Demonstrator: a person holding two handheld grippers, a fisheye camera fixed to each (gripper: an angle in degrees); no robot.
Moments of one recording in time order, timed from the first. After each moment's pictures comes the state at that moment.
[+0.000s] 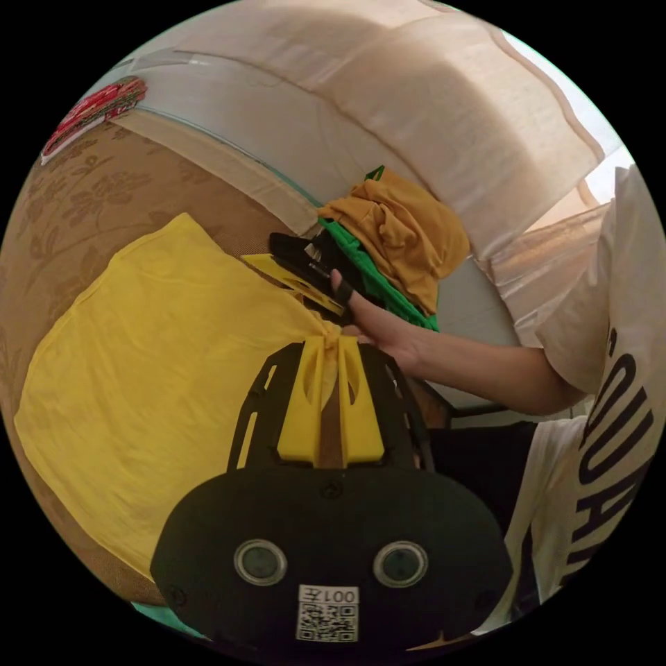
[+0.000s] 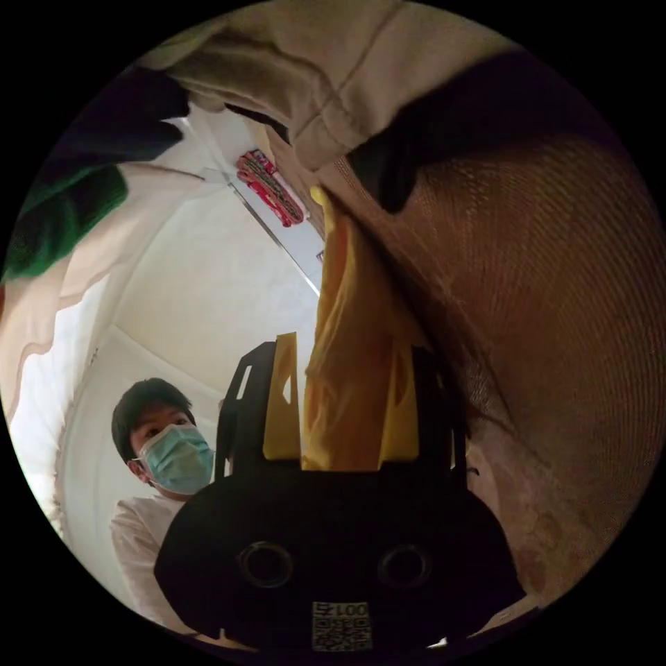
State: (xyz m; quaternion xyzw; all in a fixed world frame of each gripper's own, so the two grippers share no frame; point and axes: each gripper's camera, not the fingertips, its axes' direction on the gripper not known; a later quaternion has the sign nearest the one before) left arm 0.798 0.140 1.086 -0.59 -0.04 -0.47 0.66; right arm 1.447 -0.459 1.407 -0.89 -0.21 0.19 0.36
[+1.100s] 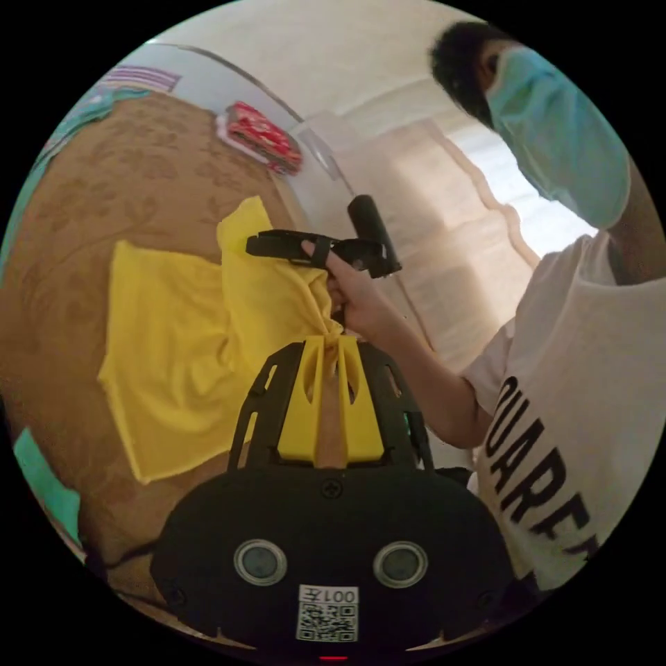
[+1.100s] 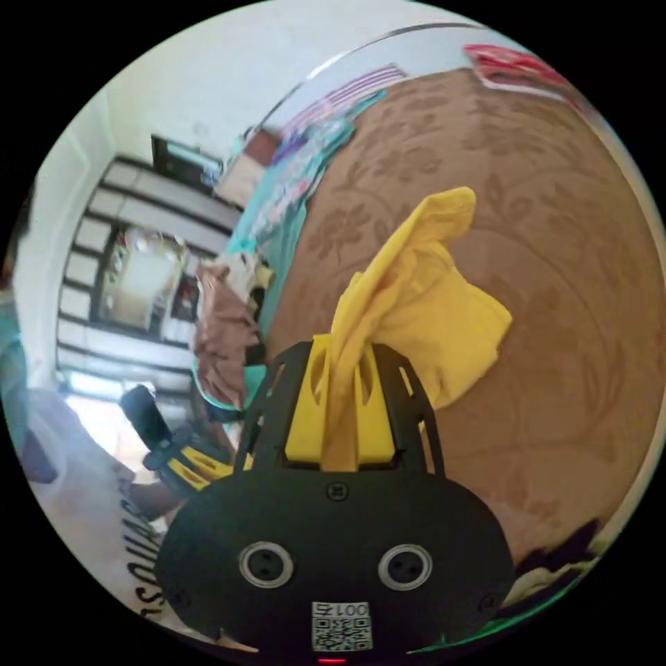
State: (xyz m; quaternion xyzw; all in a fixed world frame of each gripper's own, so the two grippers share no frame) left arm 0.834 0.094 0.745 -0.33 -0.31 -0.58 0.68; right arm 1.127 -0.360 0.961 -0.73 -0.42 -0.52 0.13
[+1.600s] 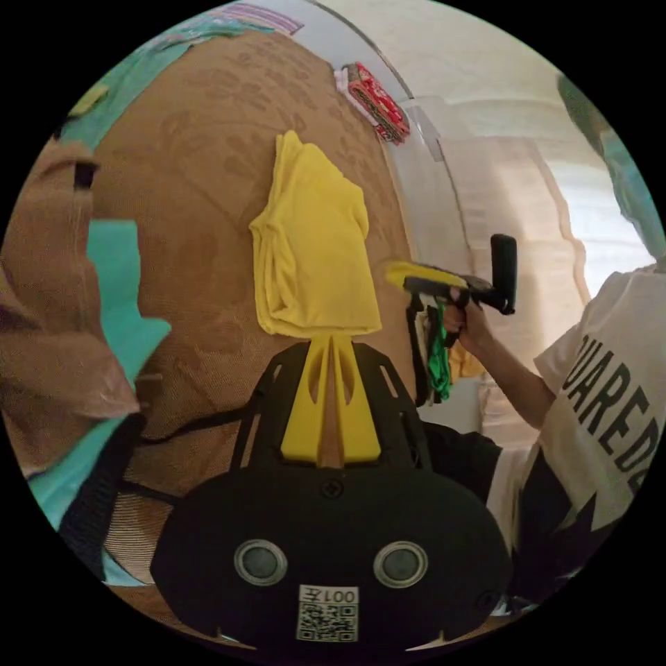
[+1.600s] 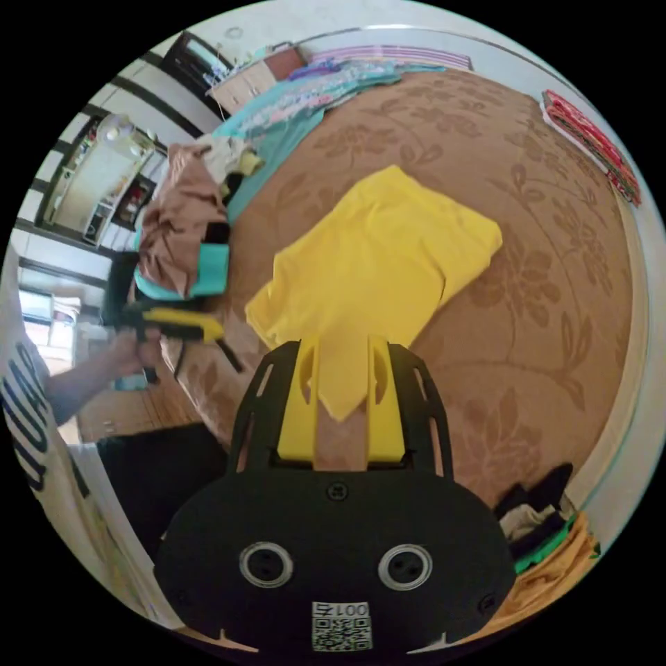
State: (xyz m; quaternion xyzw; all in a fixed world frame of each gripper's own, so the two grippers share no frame) left arm 0.925 0.128 0.672 -0.41 -0.35 -0.64 0.55; right arm 1.172 -0.452 0.809 -0.60 -0.41 -0.69 0.05
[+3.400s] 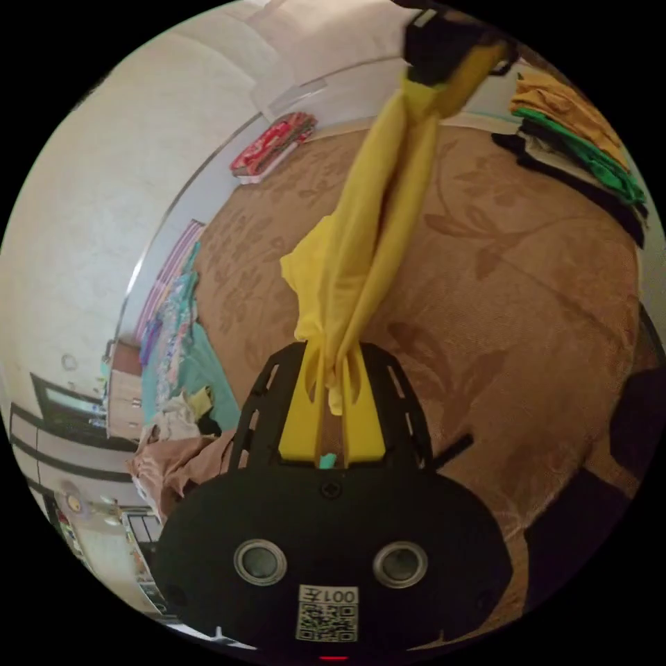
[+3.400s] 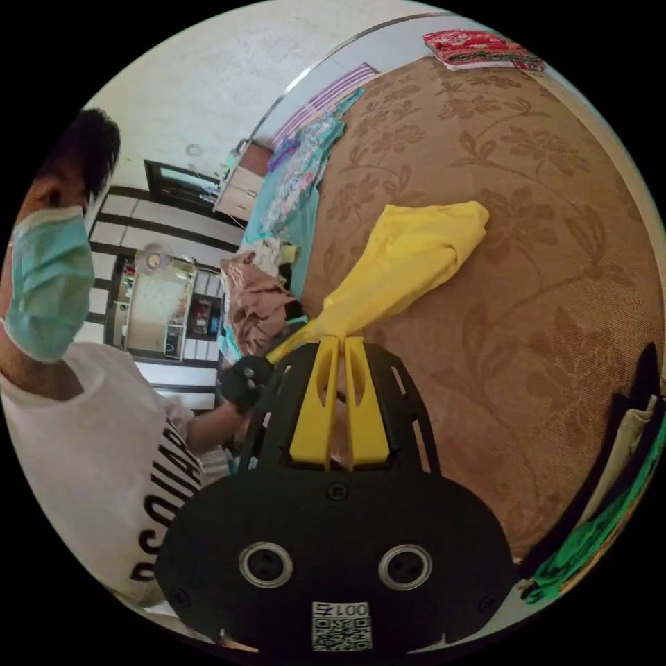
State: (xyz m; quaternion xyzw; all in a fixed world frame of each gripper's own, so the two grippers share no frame) left arm 1.091 0.054 0.927 -0.76 -0.38 -0.07 0.52; right arm 1.044 -0.724 0.949 -0.77 -0.38 -0.48 0.17
